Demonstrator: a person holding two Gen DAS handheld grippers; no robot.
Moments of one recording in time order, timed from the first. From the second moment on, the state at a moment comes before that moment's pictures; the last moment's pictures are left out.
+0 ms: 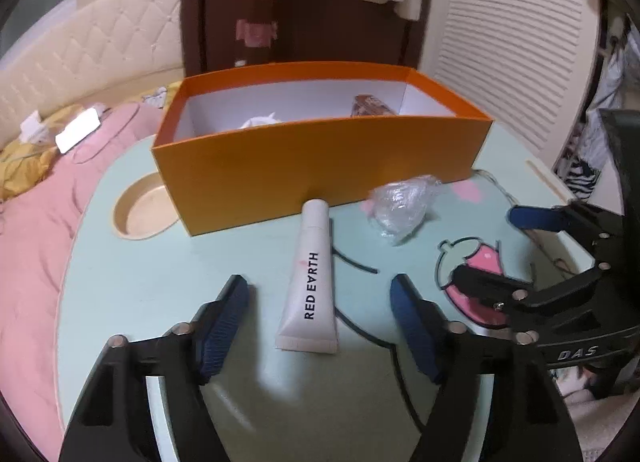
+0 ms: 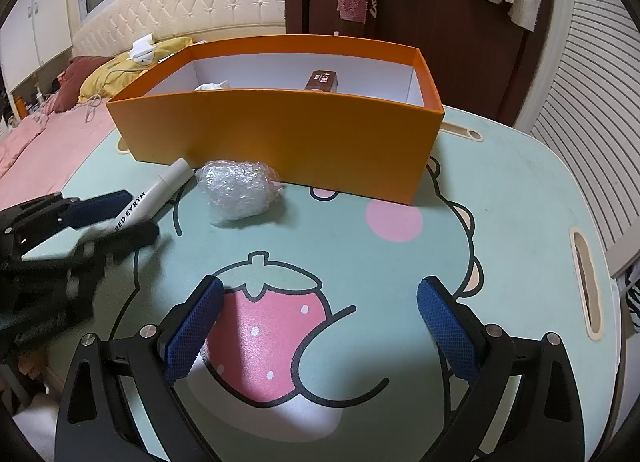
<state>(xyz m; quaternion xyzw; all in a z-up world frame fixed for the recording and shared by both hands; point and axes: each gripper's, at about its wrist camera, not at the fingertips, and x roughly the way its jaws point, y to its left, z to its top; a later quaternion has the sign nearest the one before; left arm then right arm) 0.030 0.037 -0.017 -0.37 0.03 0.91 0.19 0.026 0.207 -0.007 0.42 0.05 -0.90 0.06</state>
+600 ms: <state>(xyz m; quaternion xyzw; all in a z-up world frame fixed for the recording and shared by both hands) 0.037 0.015 0.006 -0.35 -0.01 0.92 0.18 0.008 0.209 0.021 0.39 -0.02 -0.92 0.07</state>
